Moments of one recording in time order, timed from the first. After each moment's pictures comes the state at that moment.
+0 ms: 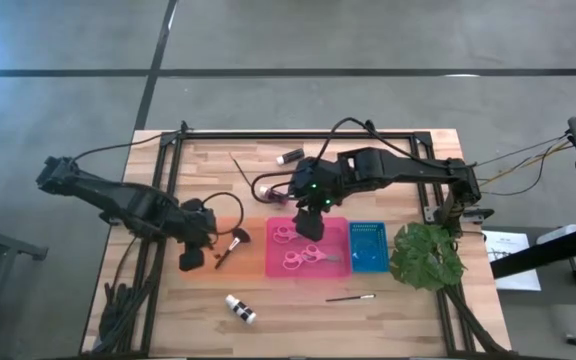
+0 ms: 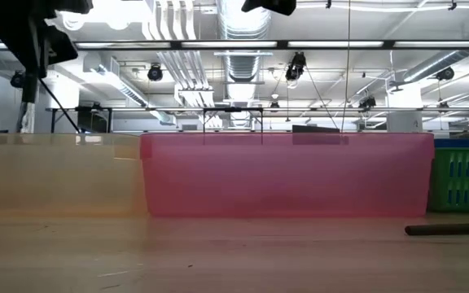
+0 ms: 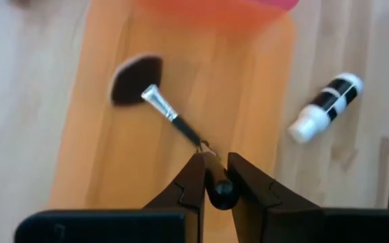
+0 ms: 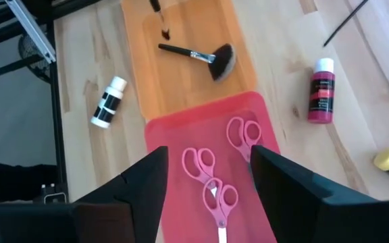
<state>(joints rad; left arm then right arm) -0.34 1.04 0.92 -1.06 -0.04 -0.54 0.05 1.84 2.05 -1.15 -0.07 0.39</state>
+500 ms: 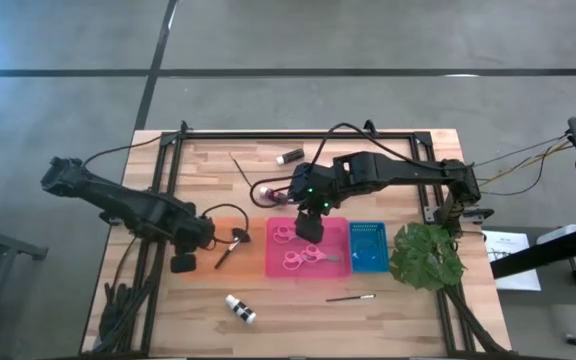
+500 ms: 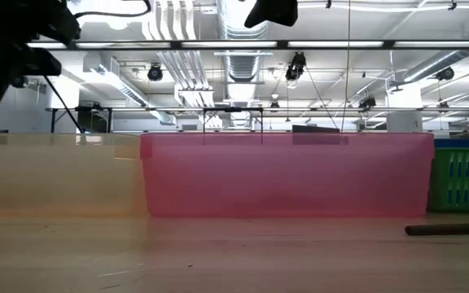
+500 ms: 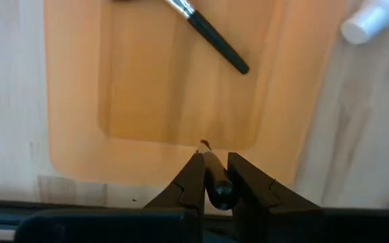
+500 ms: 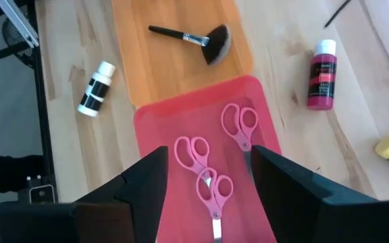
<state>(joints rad) -0.33 1.16 0.93 -1.27 0.06 -0.48 0.05 1.84 1.98 -1.14 -0.08 0.39</state>
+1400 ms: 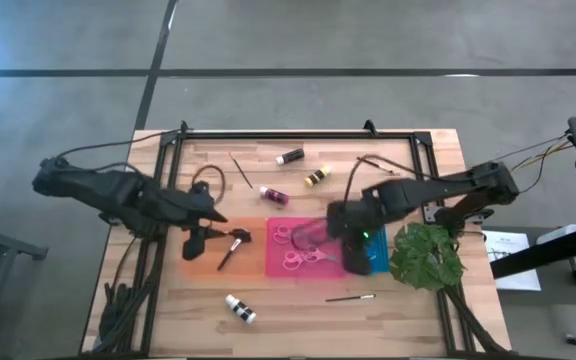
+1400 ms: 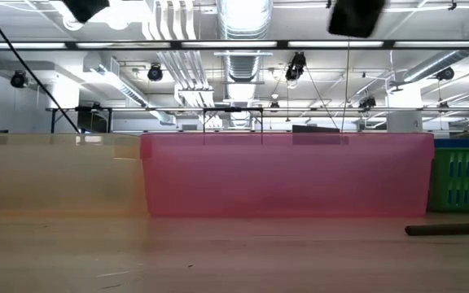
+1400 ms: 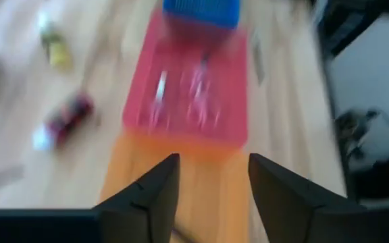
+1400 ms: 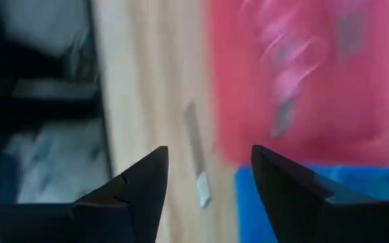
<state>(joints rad) -0.29 0.98 1.07 -0.84 -0.15 -0.38 0.21 1.57 1.48 -1.09 -0.31 0.43</state>
